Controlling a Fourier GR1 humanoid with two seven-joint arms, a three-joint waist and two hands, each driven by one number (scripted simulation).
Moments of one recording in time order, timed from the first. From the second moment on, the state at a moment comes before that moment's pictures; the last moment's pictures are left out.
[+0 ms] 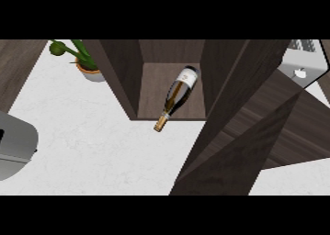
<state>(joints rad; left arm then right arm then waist) 0.40 0.77 -0.16 -2.03 0.89 0.17 -0.57 0.00 -0.04 0.82 -2.43 0.06 -0.08 0.73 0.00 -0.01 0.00</state>
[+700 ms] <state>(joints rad) 0.37 0.77 -0.10 -2.01 0.95 0.10 -0.49 -0.31 -0.18 0.90 -2.38 0.13 -0.35 0.76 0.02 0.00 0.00</state>
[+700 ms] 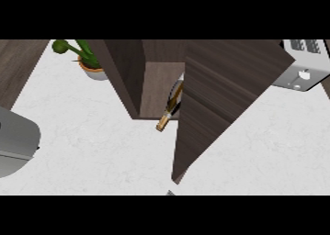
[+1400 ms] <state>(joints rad) 0.29 0.73 -0.10 -1.99 0.95 0.11 -0.43 -0.84 -0.04 0.72 -1.97 -0.13 -0.52 0.70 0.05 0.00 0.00</state>
